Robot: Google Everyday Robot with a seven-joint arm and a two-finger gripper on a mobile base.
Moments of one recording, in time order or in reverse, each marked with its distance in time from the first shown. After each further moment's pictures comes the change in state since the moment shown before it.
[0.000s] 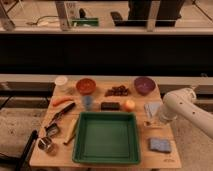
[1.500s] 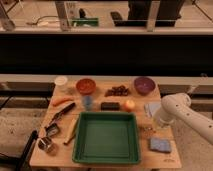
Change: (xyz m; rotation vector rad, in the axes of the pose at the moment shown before) arm -0.001 0.015 0.058 -0.104 -0.056 0.033
